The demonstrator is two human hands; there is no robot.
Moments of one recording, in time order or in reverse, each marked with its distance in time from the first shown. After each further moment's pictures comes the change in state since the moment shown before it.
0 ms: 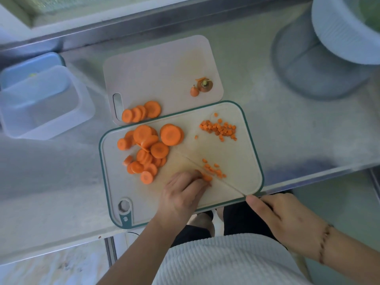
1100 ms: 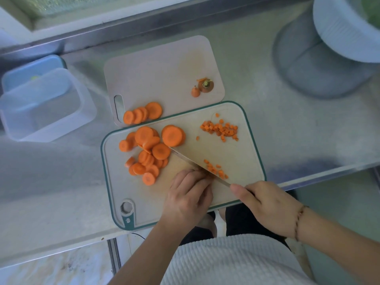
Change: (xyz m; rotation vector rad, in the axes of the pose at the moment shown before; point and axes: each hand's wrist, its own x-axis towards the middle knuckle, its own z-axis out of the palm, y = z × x) left_hand -0.002 0.006 0.005 0.001 0.009 -0.046; right_hand 0.032 -0.017 0.005 -0.011 -0.088 -0.014
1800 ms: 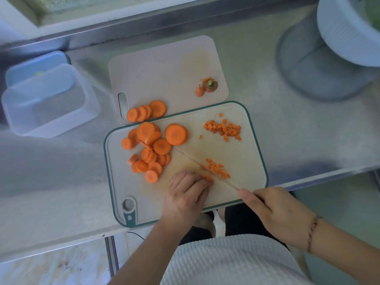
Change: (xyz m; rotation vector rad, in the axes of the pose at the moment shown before) left_hand -0.008 -0.007 0.000 -0.006 0.048 -0.010; right_hand -0.014 0.004 0.001 -0.002 0.055 -0.015
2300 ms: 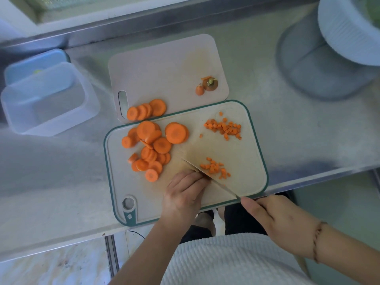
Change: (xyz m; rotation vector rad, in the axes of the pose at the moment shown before) left_hand -0.001 -0.003 0.000 -0.038 0.045 0.010; right_hand -0.011 -0.001 0.004 0.036 -0.099 0.058
